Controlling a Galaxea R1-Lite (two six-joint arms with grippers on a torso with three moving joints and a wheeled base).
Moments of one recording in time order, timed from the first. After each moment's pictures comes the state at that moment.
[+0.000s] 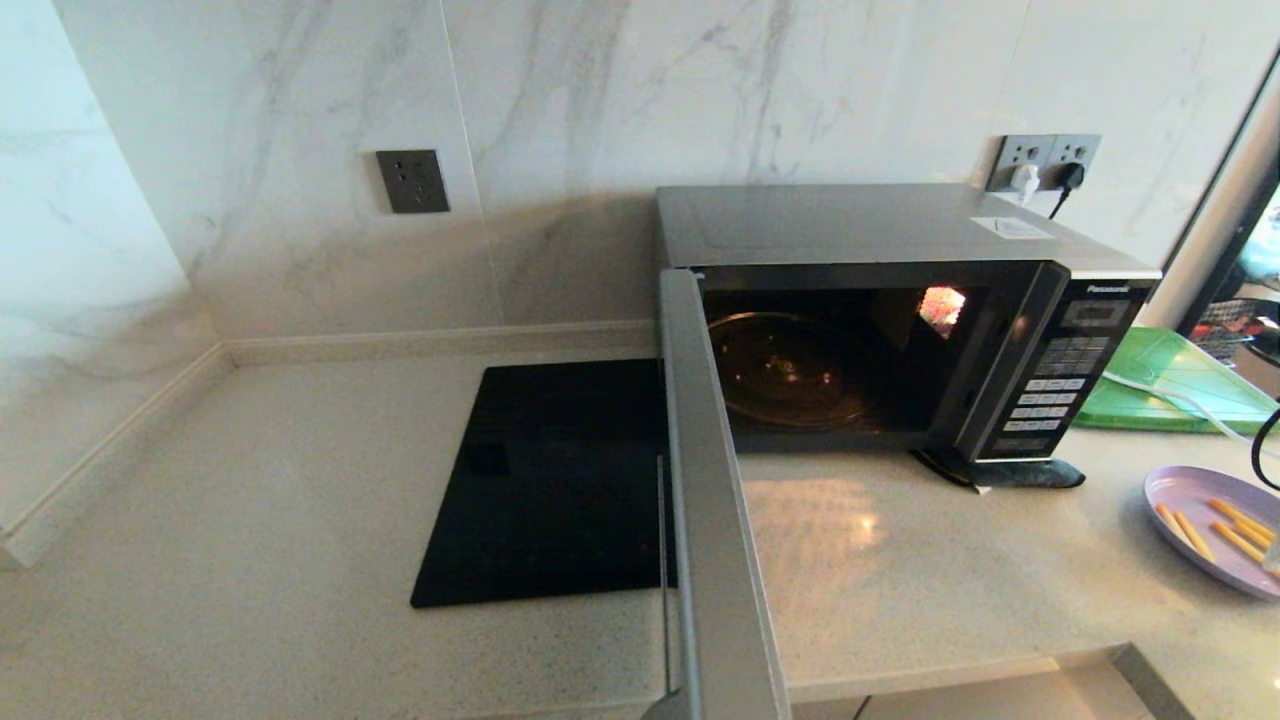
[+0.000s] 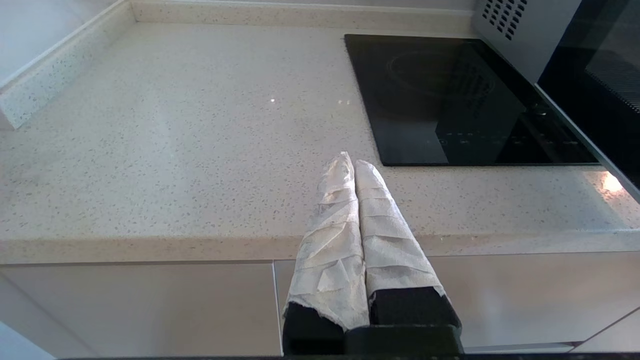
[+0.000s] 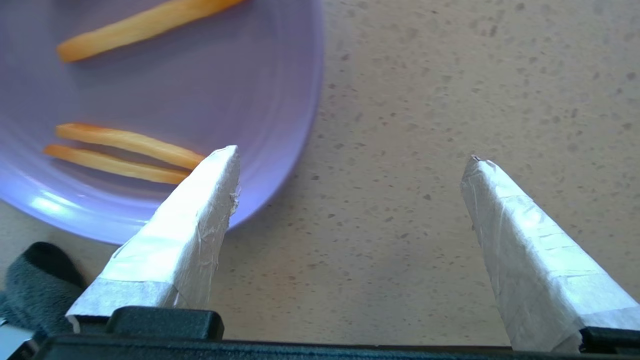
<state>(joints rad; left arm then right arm) 0.00 0.00 0.00 -0.01 0.03 -0.07 -0.70 2.13 -1.51 0.70 -0.07 1.00</state>
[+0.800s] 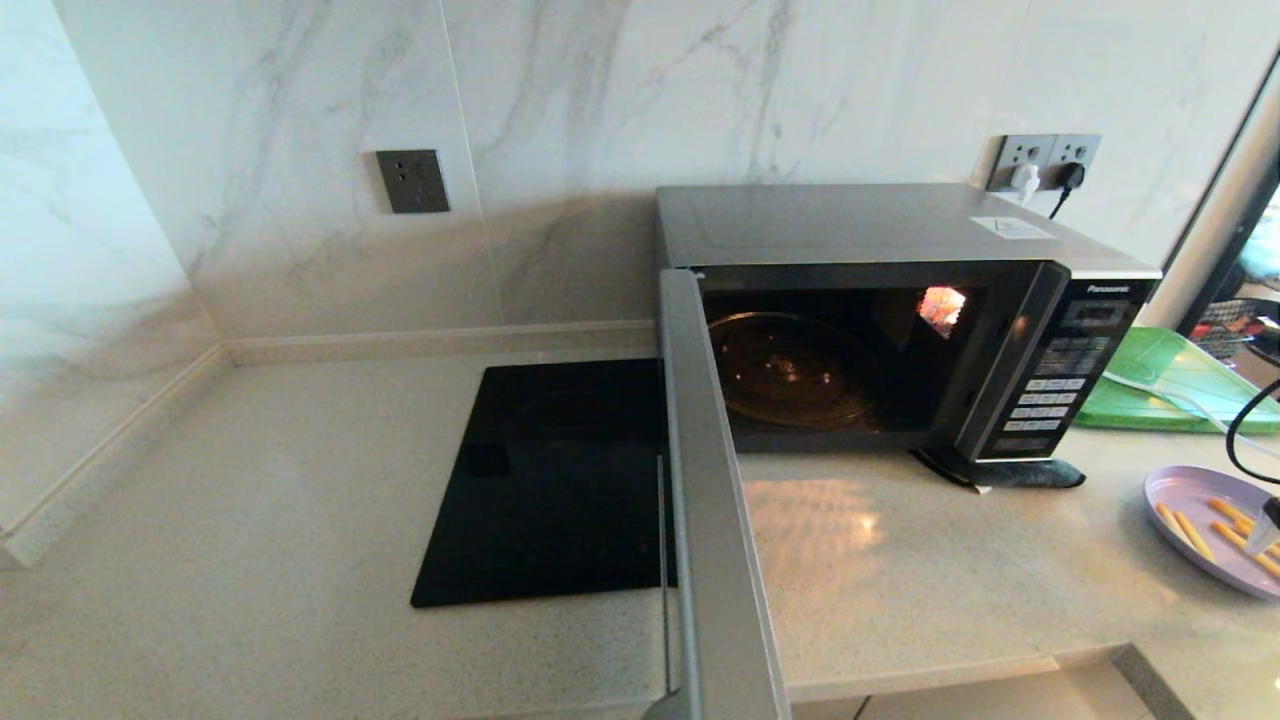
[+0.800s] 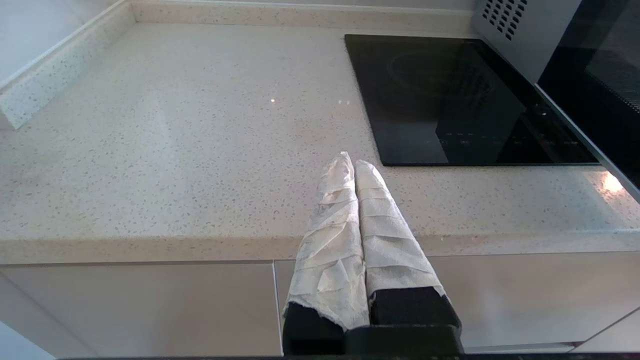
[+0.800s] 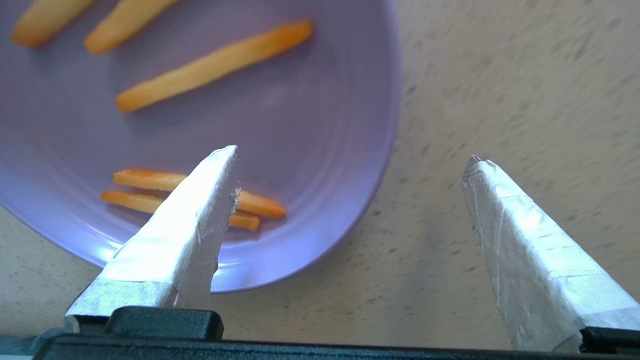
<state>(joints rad) 0.00 0.00 0.00 -0.01 0.03 -0.07 -0.67 2.23 -1.63 0.71 -0.08 1.11</state>
